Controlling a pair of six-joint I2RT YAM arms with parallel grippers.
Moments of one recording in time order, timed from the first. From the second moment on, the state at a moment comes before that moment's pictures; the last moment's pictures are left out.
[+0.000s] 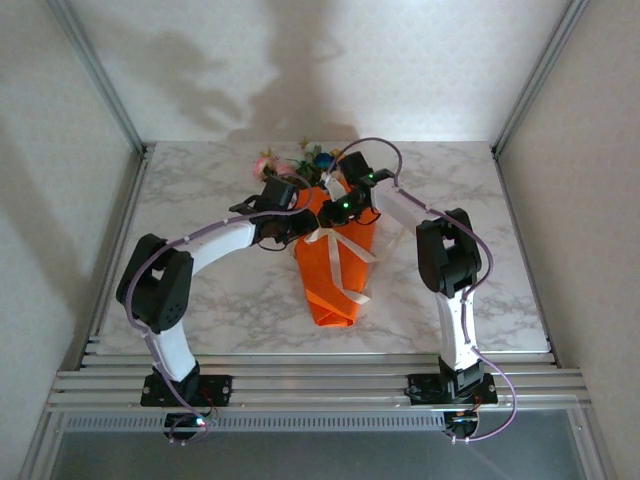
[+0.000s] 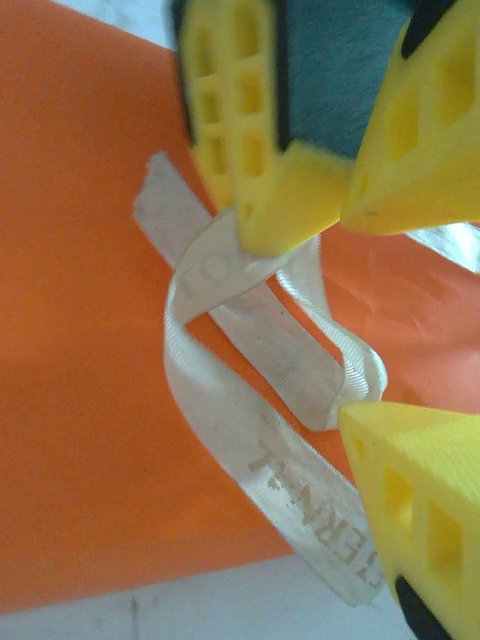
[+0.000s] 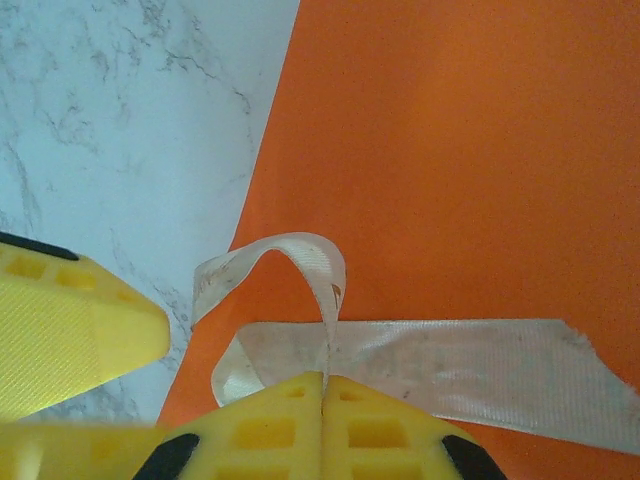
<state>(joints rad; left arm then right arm) -0.51 1.80 1.24 -0.34 0.19 -0.81 0.50 2.15 1.74 -0.73 -0.54 0.04</state>
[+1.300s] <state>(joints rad) -0.63 1.89 1.32 -0.44 0.00 -0.35 0.48 1.90 1.60 -0.75 -0.17 0.48</state>
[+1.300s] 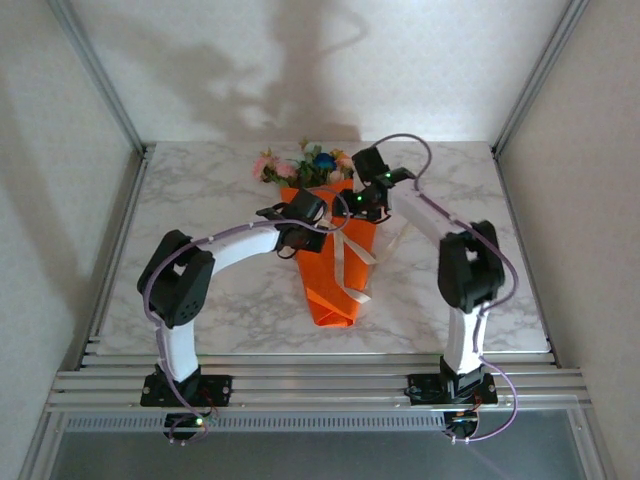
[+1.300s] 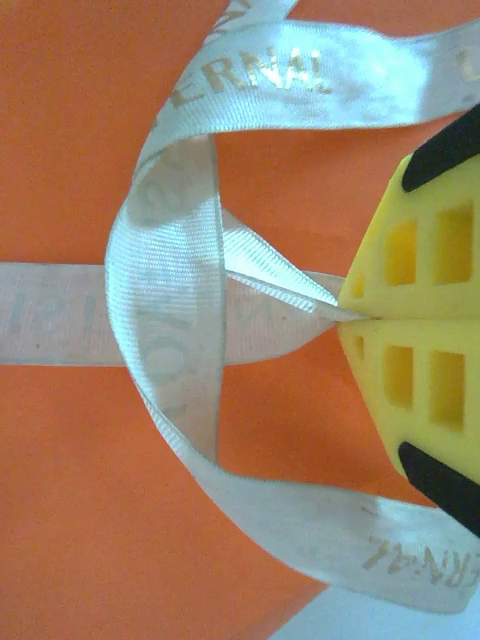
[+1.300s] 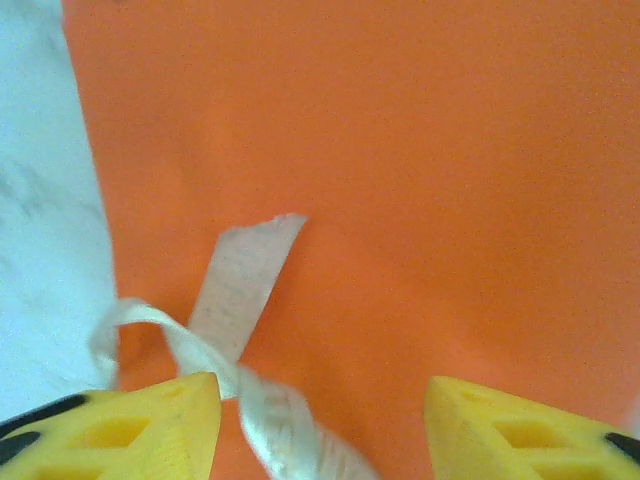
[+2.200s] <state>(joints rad) -0.62 1.86 1.28 -0.44 0.09 -0.43 0.49 1.80 1.18 -0.51 -0.28 1.99</state>
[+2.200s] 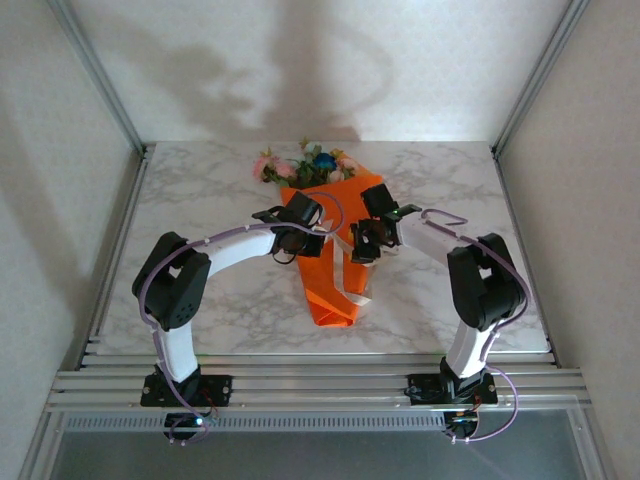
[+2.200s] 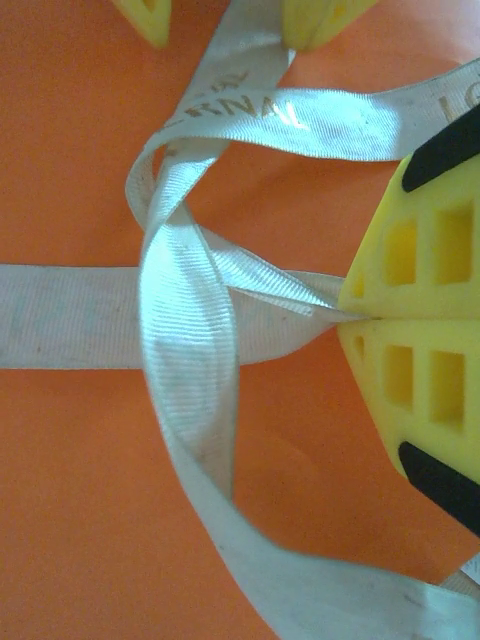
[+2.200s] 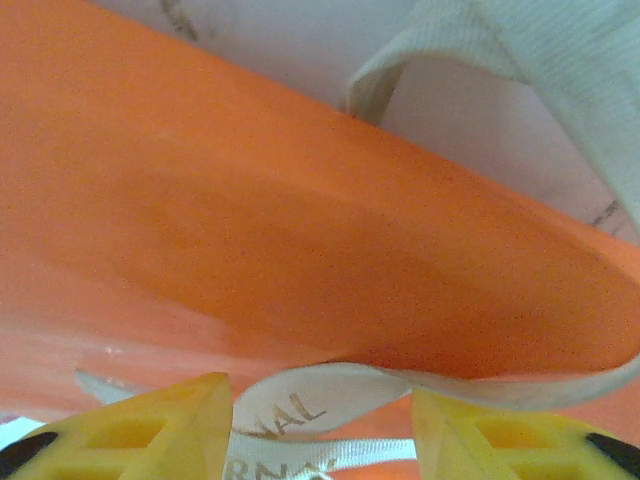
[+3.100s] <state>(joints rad) -0.52 1.85 1.30 -0.40 0.27 -0.53 0.51 1.68 1.17 -0.58 -0.22 1.96</state>
